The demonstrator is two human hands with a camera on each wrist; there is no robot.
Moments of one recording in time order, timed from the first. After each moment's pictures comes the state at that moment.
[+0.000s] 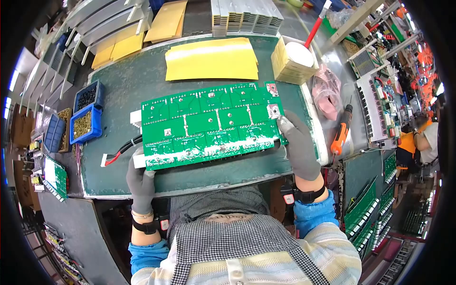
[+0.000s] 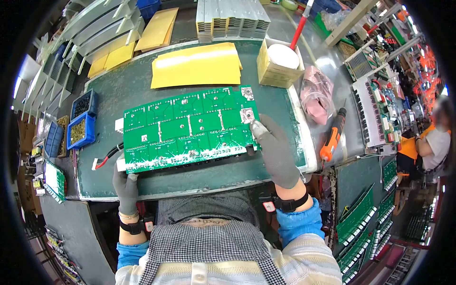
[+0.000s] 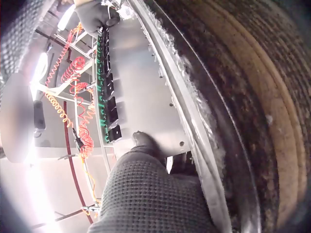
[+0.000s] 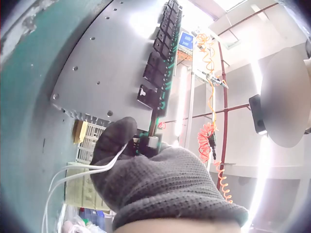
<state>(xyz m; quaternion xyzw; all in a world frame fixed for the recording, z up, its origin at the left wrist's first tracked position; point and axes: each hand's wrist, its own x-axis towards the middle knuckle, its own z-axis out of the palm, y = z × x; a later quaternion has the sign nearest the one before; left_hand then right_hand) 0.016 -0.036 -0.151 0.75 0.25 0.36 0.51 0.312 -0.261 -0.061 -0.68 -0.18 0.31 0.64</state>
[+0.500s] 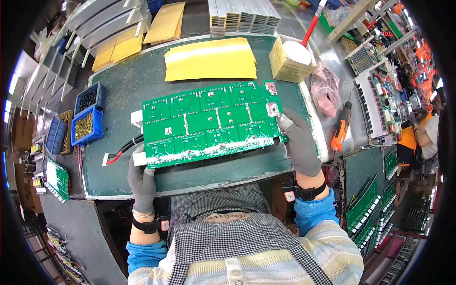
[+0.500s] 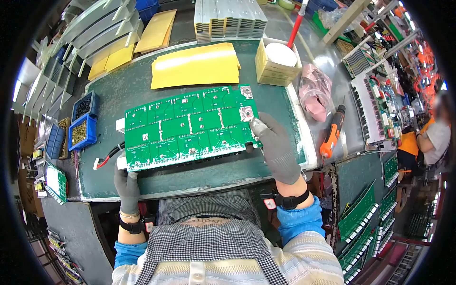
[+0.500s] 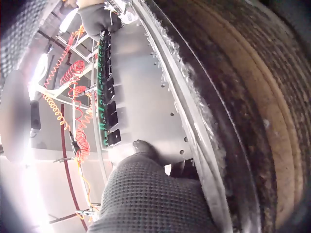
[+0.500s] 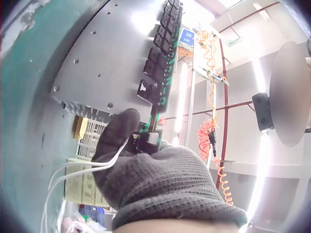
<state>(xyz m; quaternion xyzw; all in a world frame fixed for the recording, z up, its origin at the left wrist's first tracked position) 0.020 -0.037 -0.152 0.74 0.27 0.37 0.49 0.313 -0.262 -0.061 -0.68 -0.19 0.31 0.64</state>
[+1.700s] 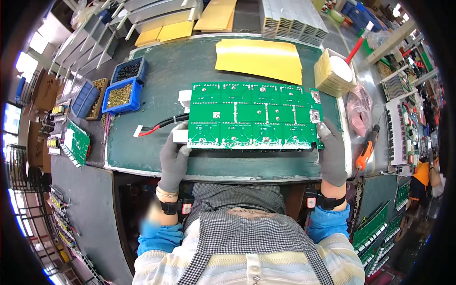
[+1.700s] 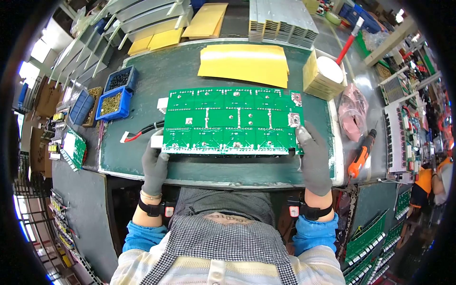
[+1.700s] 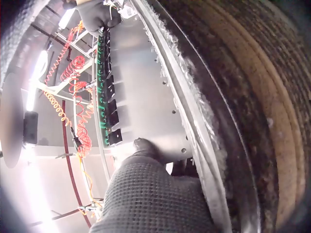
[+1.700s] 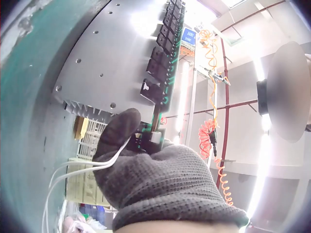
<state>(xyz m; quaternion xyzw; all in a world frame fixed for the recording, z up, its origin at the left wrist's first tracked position) 0.025 -0.039 -0.134 0.73 0.25 0.37 0.51 0.305 -0.254 -0.064 -0.67 -0.19 0.29 0.65</state>
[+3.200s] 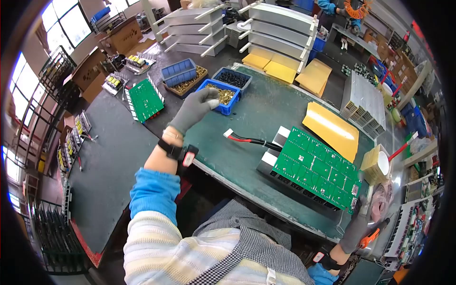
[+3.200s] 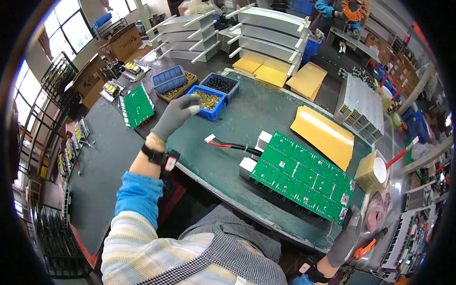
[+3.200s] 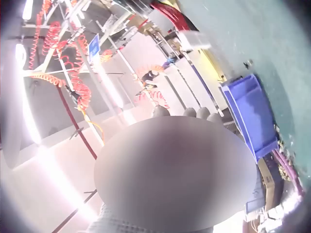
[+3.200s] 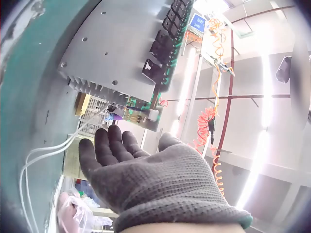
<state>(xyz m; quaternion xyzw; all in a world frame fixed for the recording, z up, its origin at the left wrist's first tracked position) -0.079 0.123 -0.058 0.75 0.40 0.35 0.38 0.323 -0.283 -0.089 -0.68 -0.24 0.17 0.67</state>
